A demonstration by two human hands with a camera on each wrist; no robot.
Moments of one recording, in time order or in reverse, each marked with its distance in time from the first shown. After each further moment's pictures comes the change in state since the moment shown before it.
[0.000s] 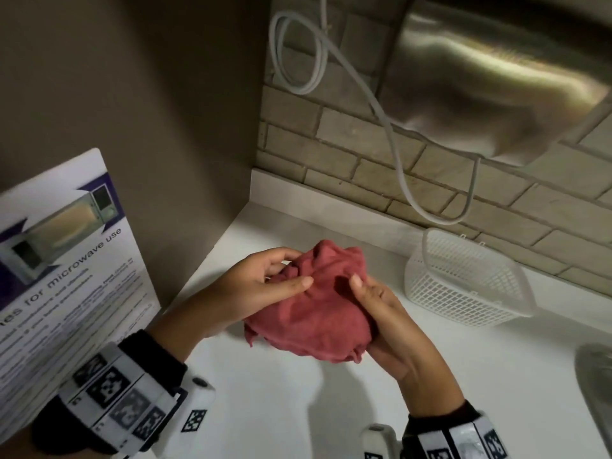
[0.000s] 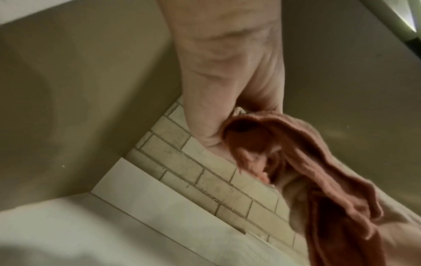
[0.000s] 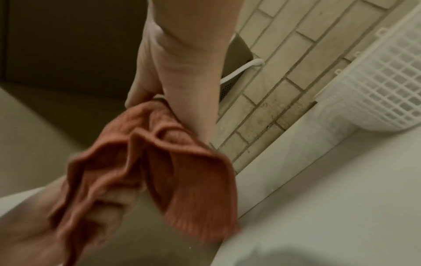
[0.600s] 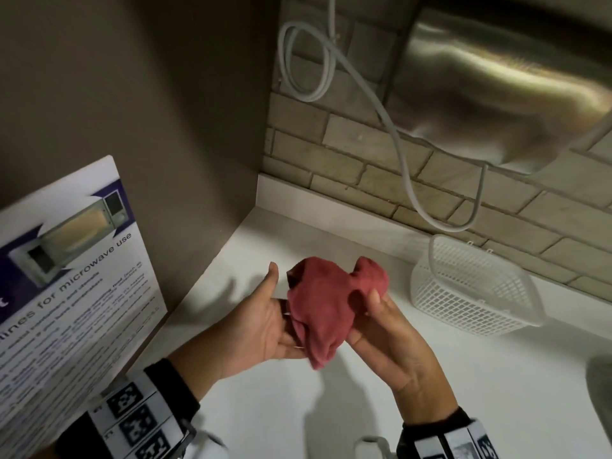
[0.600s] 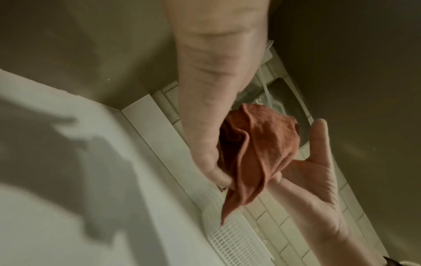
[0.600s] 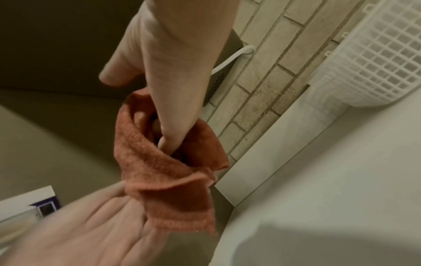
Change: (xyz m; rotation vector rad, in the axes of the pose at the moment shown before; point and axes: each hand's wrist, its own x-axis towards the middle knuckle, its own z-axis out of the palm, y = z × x) left_hand -0.001 -0.043 0.012 -0.662 -0.173 -0.483; right_hand 0.003 0.009 0.005 0.364 -0.166 -0.118
